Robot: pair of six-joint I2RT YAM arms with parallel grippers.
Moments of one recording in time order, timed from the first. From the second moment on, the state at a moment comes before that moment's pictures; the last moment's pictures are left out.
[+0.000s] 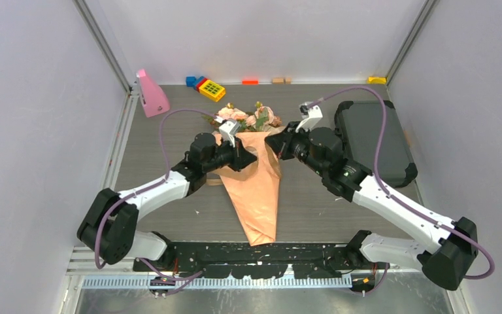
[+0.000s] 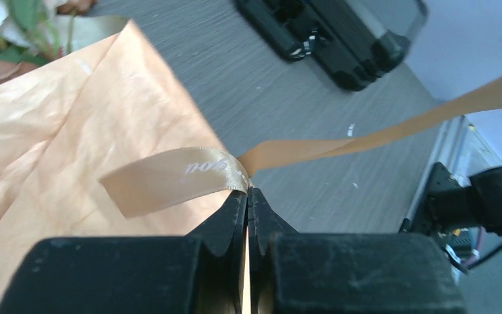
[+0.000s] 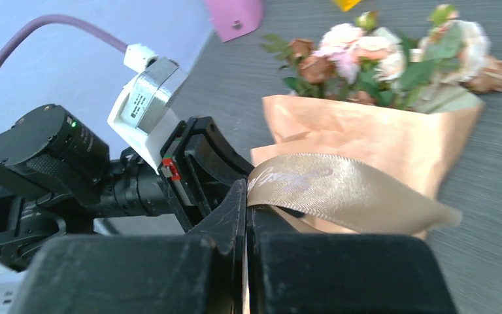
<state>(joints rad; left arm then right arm) -0.59 1.35 0.70 0.39 0.43 -0.37 0.77 1.13 0.95 0.01 0.05 0.58</state>
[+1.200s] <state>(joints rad) -0.73 1.65 0.90 0.02 0.20 -0.23 0.76 1.07 0.80 -0.10 0.29 0.62</state>
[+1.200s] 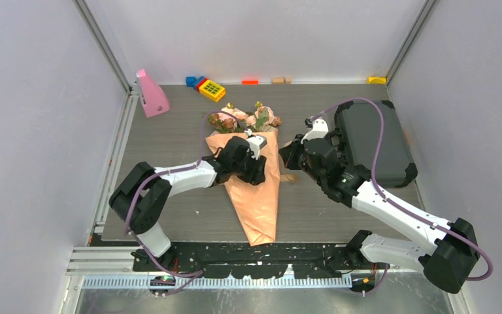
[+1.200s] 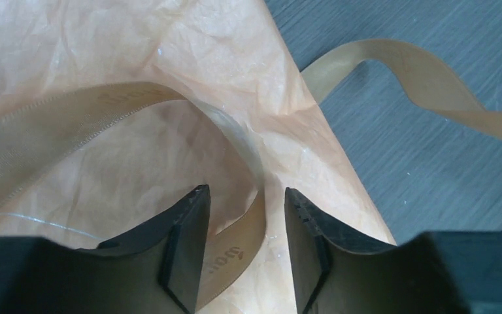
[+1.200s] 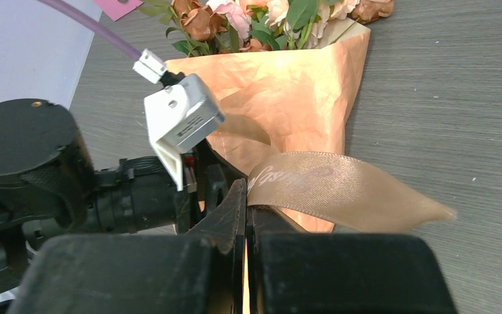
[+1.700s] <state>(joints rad) -0.74 1.66 0.93 0.02 0.15 -0.24 0.75 1.07 0.79 -0.08 0.26 0.63</state>
